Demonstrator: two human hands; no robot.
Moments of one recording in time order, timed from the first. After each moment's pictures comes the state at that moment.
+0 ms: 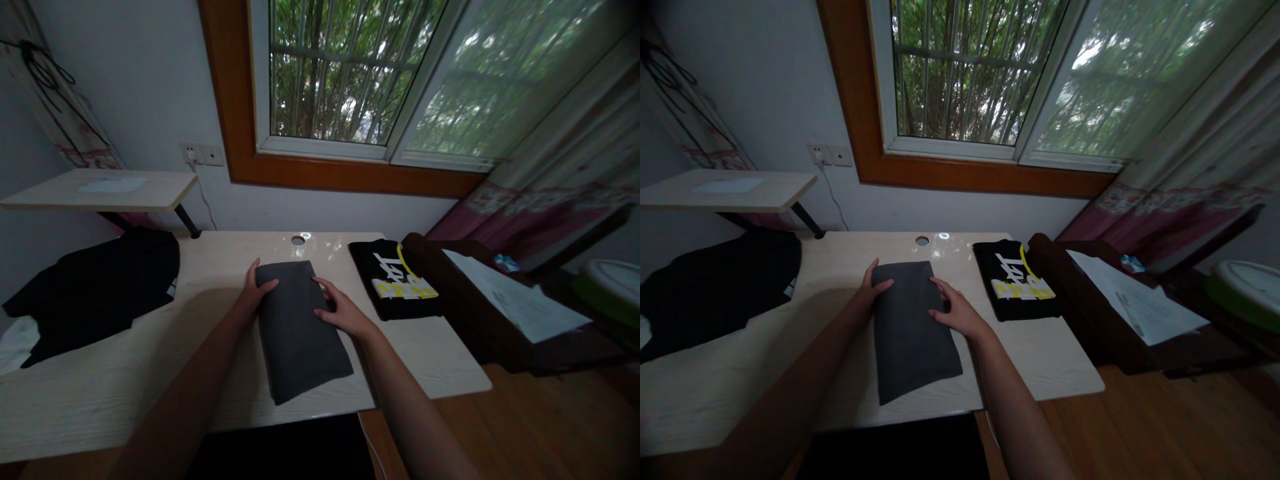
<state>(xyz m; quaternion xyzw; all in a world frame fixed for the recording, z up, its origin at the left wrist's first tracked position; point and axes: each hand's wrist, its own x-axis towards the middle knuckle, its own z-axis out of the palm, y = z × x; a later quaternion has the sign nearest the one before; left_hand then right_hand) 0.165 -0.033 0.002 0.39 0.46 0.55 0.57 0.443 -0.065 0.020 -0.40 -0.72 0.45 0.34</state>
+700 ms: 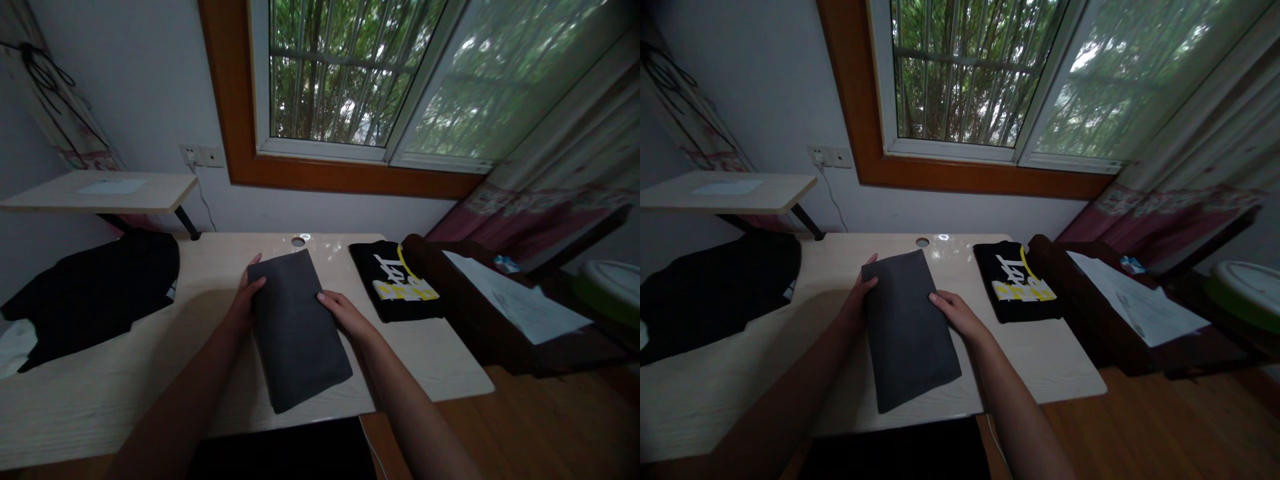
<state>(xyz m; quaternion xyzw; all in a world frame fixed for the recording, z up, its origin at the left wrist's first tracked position) 0.166 -0.056 0.037 0.36 0.34 0.59 0.64 0.429 -0.068 0.029 -0.42 -0.59 0.59 0.35</state>
